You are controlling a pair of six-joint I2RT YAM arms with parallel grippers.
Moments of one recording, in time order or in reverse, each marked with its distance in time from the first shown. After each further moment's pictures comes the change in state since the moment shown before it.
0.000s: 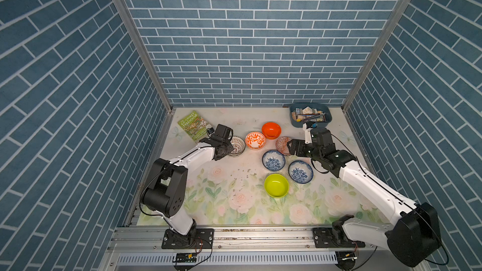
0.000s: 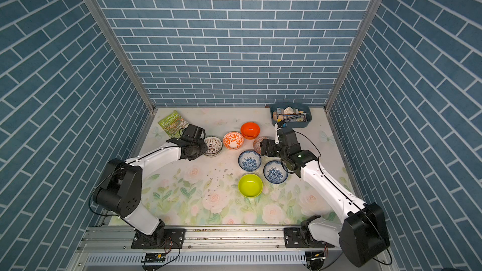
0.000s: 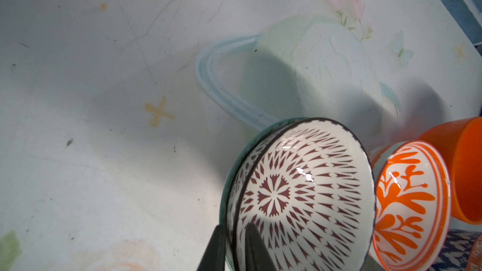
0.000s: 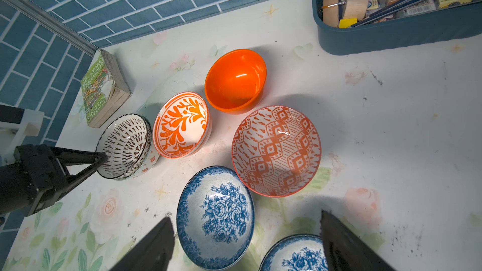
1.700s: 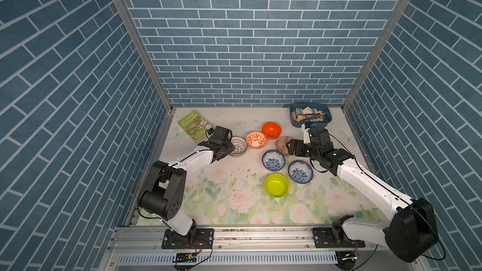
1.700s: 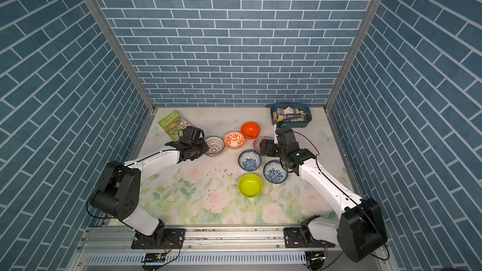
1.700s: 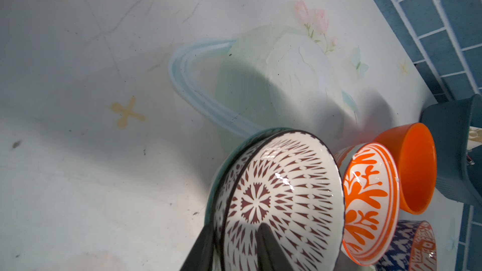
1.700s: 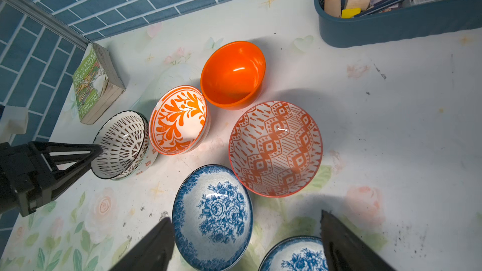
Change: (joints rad) left arm 0.003 -0.034 -0.065 0.130 0.059 -0.045; right arm -0.002 0.035 0.014 -0.001 -0.011 0.001
